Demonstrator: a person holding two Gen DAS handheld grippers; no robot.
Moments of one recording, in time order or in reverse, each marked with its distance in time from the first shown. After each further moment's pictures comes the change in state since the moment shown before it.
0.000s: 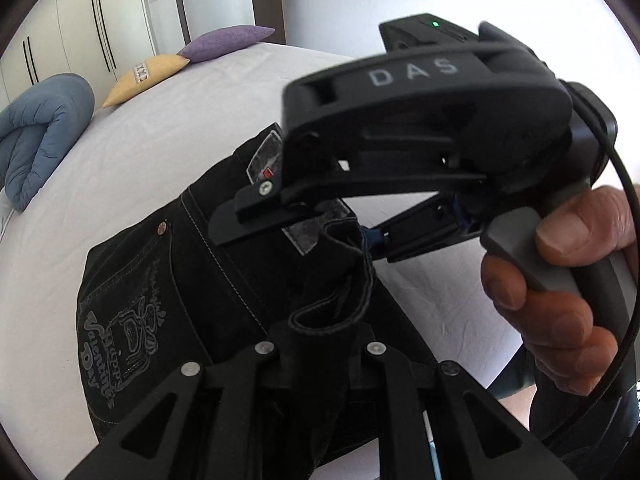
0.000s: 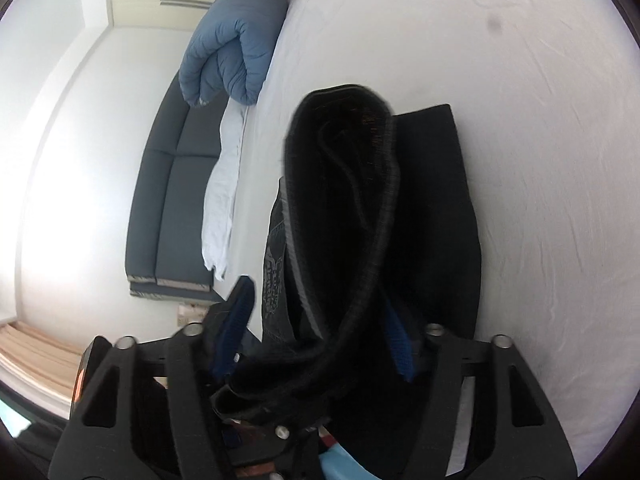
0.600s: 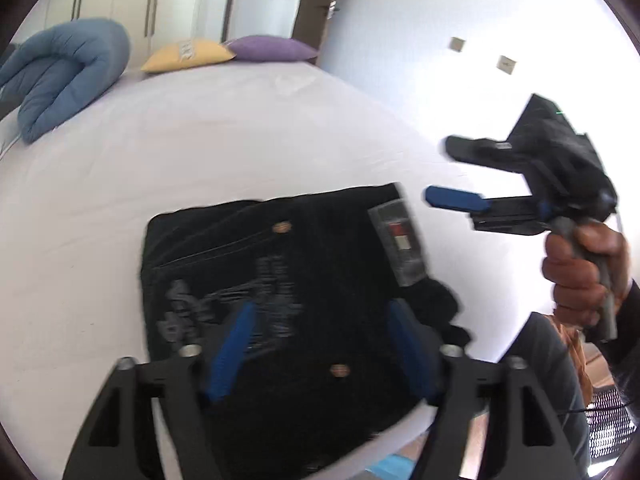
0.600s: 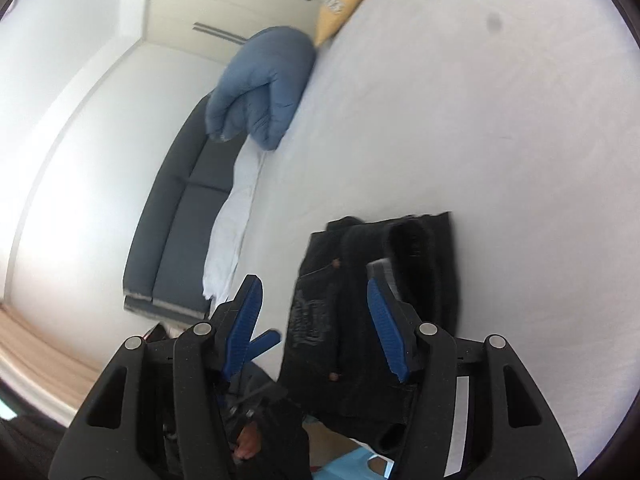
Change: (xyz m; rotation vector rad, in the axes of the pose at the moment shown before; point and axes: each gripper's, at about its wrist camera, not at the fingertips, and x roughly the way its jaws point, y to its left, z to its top) left arm -0.049 0.105 -0.028 -0.251 -0.081 -0.127; right arm -0.066 0.039 0.004 -0.152 -0.146 0.046
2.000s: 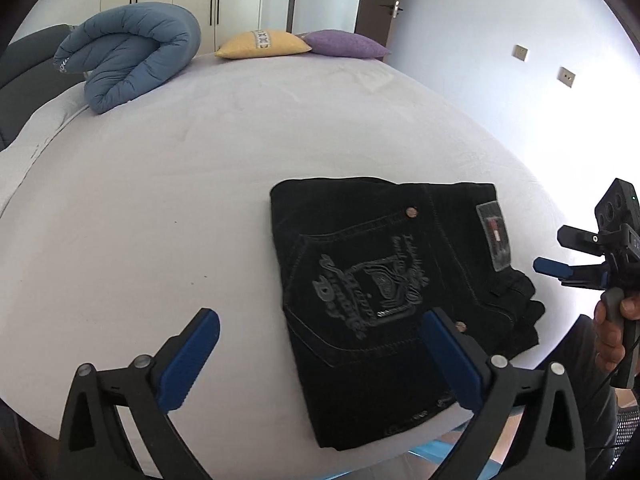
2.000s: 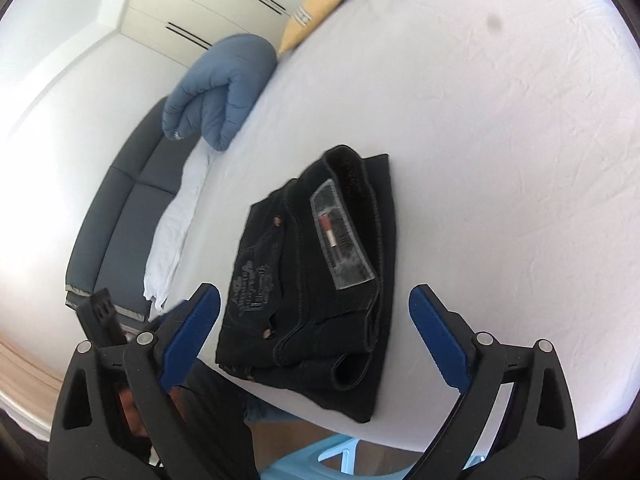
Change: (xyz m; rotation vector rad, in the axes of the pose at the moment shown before) left arm -0.051 0.080 -0.040 -0.089 0.006 0.223; right arm -0.056 -0.012 -0.084 0.049 -0.084 -0.269
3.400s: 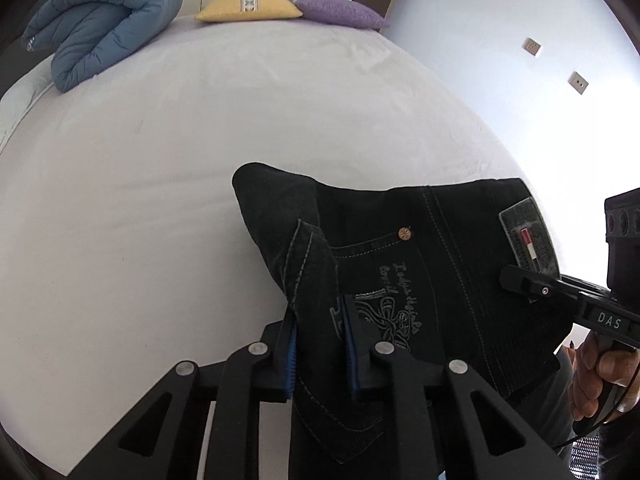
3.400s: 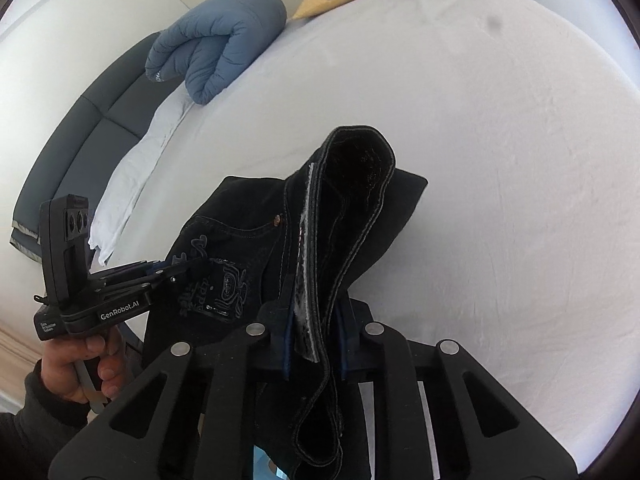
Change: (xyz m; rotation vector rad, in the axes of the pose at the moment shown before) left arm 0.053 -0.013 0.092 -0.038 0.128 -0.104; right arm 0.068 0.084 0.053 -0.265 0.046 -0.187
